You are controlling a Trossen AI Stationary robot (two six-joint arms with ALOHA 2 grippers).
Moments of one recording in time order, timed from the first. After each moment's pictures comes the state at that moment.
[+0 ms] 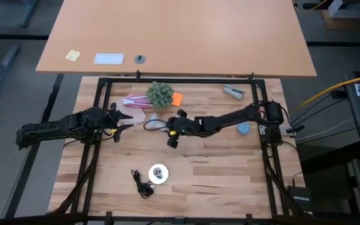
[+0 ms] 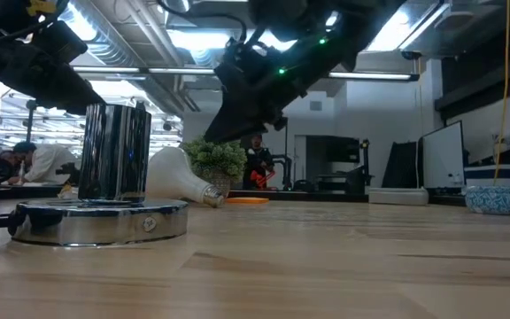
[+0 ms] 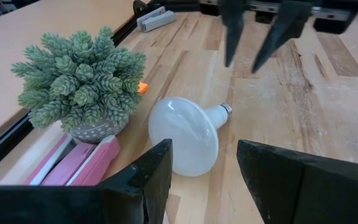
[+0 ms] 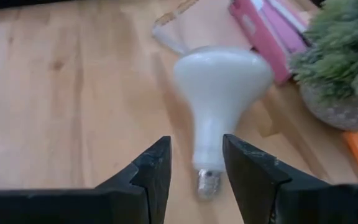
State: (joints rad) left arm 0.20 0.20 0.20 -0.39 -0.10 0.08; right arm 0.02 1.96 1.25 0.10 0.25 0.16
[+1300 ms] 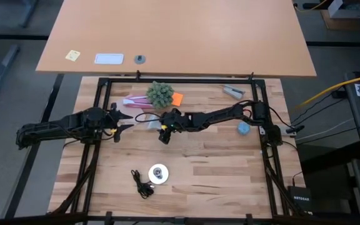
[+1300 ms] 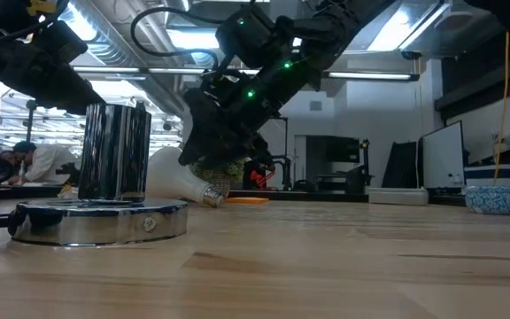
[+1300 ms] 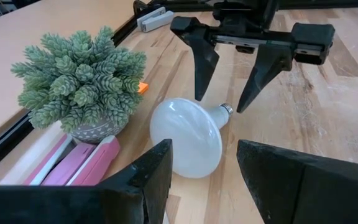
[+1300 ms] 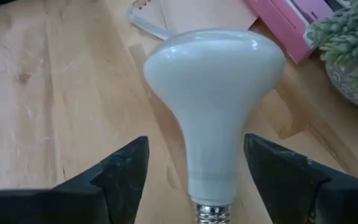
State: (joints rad) left arm 0.20 0.20 0.20 -0.39 -0.10 0.08; right arm -0.04 2.13 1.44 -0.01 0.17 0.28
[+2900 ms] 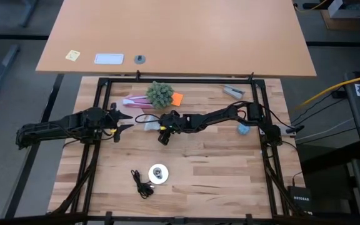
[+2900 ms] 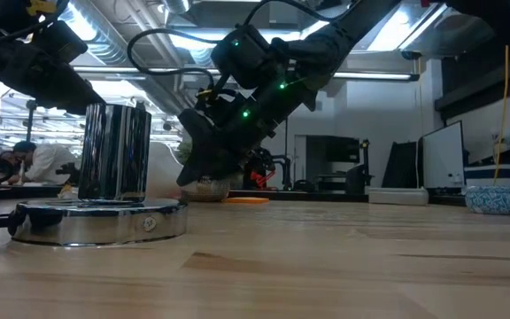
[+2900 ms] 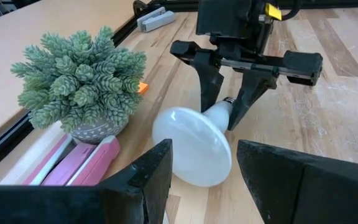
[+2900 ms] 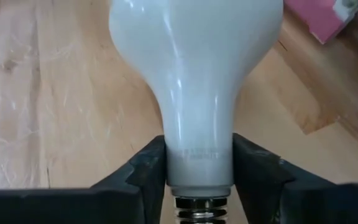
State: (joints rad) left arm 0.20 0.20 0.20 -0.39 -0.10 0.08; right arm -0.05 2.20 1.44 0.06 0.14 0.29
